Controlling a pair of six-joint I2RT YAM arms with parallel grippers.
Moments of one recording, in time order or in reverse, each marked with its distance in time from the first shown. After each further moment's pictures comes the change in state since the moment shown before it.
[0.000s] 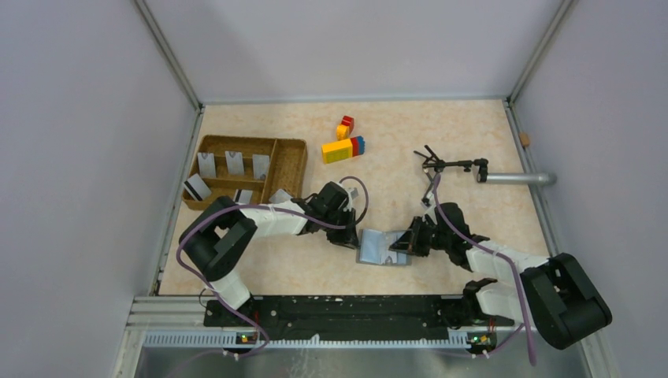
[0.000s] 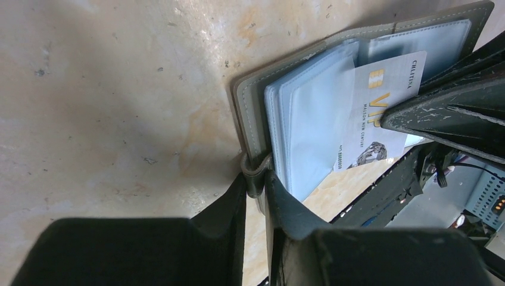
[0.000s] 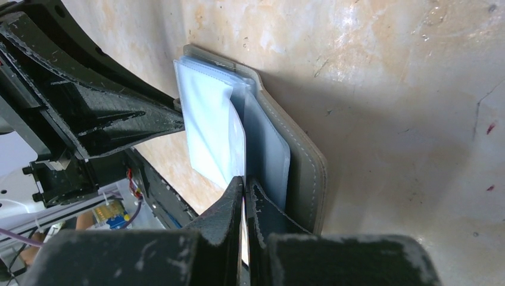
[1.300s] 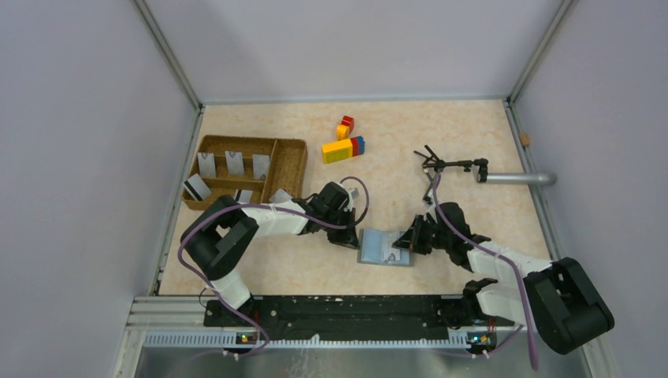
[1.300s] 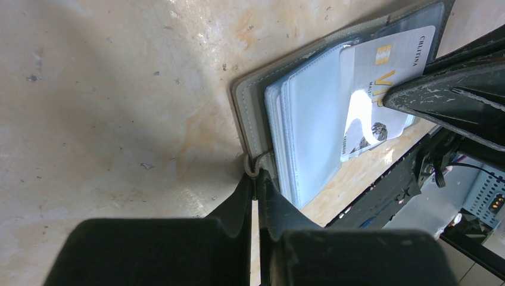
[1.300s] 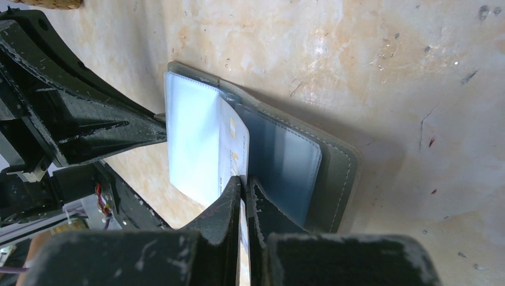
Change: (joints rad) left arm 0.000 0.012 0.002 0.011 0.008 -0.003; right arm 0.000 -0.029 0.007 -0.039 0.095 -0.090
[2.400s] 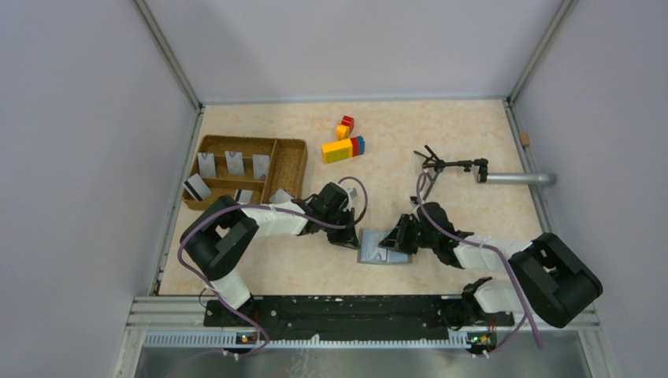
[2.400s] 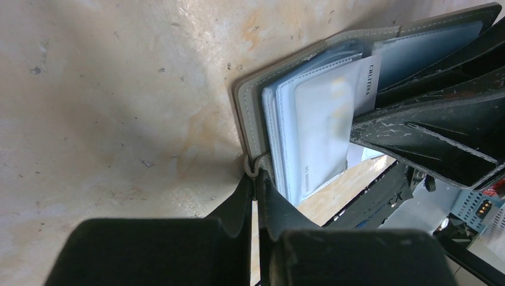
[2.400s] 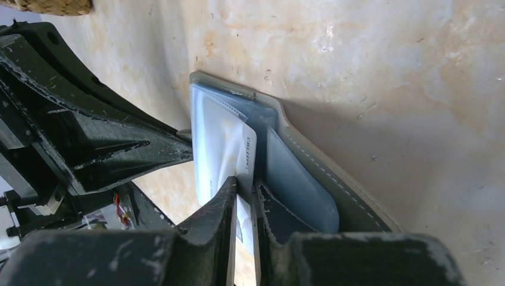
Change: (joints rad) left arm 0.000 -0.002 -0.009 0.015 0.002 -0.039; right arm 0.175 0.163 0.039 0.169 0.098 0.179
